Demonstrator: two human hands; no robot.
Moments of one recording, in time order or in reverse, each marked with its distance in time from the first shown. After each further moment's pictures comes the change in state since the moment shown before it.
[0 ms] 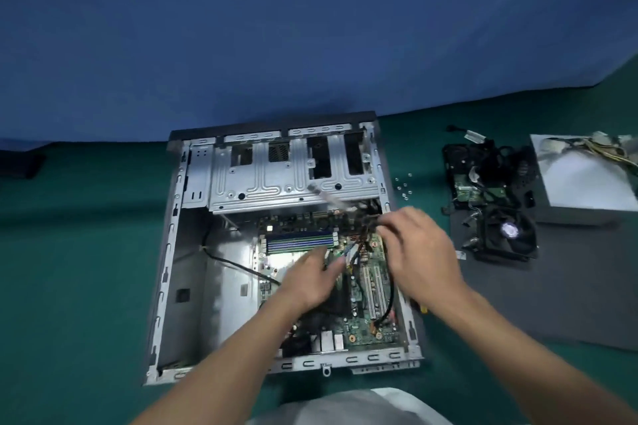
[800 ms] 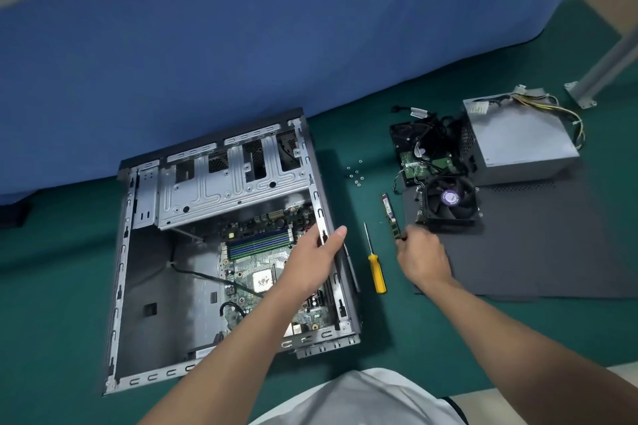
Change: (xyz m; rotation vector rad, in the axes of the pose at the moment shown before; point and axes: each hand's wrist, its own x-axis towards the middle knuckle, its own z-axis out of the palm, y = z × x) left_hand -0.013 0.094 0.043 -0.436 0.103 0.020; right_hand -0.055 0.146 0.040 0.006 -0.255 0.673
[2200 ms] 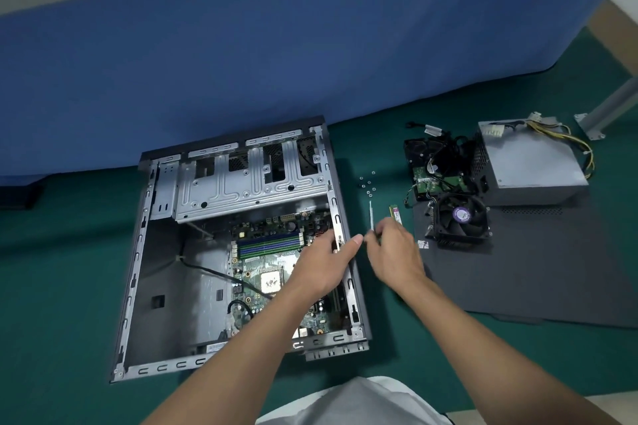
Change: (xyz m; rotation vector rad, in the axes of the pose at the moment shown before) left_hand -0.001 0.000 -0.008 0.215 -0.023 0.034; right_hand -0.023 -0.077 -0.015 0.127 0.017 -0.166
